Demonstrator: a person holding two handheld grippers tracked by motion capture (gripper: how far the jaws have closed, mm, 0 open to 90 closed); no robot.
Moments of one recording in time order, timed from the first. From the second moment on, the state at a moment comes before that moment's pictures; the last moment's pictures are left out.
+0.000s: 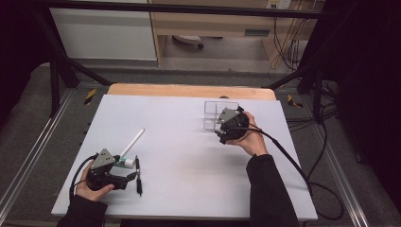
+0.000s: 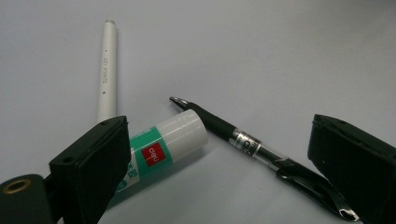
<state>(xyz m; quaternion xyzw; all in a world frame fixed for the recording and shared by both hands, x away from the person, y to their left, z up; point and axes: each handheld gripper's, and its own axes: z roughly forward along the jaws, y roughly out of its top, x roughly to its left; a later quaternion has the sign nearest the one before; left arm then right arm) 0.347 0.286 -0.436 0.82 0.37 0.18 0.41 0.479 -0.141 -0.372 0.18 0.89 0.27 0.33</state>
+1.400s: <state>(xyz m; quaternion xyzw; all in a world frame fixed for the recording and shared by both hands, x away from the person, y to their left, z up) 0.347 0.287 -0.436 0.81 0.37 0.18 0.41 0.514 -0.135 -0.384 0.07 0.92 0.21 0.32</state>
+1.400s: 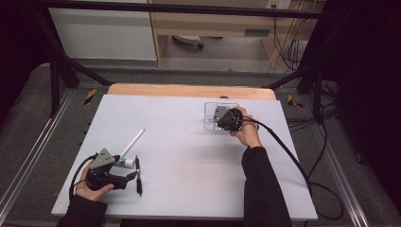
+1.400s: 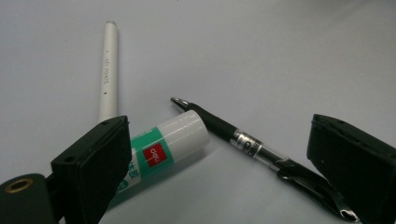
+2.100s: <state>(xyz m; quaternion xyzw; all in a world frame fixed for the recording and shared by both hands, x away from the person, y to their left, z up) 0.347 0.287 -0.435 0.81 0.37 0.18 0.41 0.490 -0.133 -0.379 -0.01 0.94 0.17 0.30</state>
